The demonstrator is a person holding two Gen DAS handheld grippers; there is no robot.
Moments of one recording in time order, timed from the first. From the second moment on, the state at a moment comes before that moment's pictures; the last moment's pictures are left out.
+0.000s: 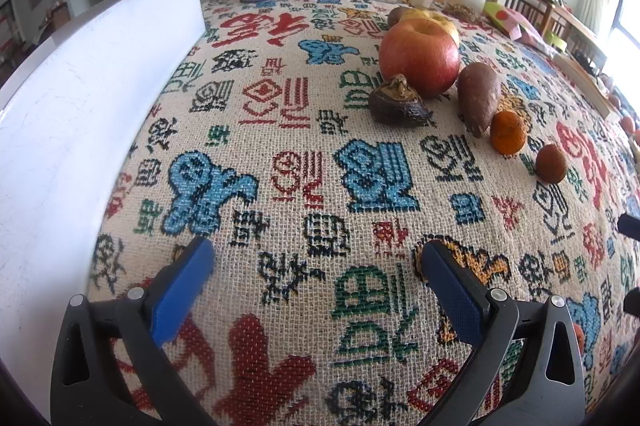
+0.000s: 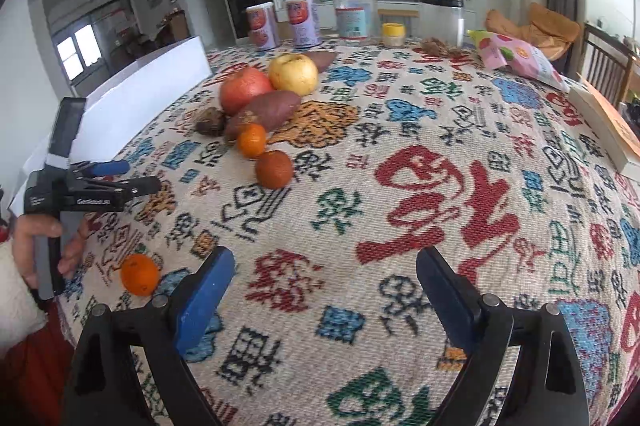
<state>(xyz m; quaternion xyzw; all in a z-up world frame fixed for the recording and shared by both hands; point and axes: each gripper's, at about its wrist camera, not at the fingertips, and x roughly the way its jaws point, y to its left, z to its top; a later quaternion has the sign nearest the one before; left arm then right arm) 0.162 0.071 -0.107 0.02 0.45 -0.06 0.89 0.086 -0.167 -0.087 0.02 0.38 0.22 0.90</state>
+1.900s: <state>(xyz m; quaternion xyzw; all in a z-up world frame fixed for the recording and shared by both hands) 0.162 0.071 -0.107 0.02 0.45 -0.06 0.89 0.136 -0.204 -0.114 -0.01 0.45 0.06 0.89</state>
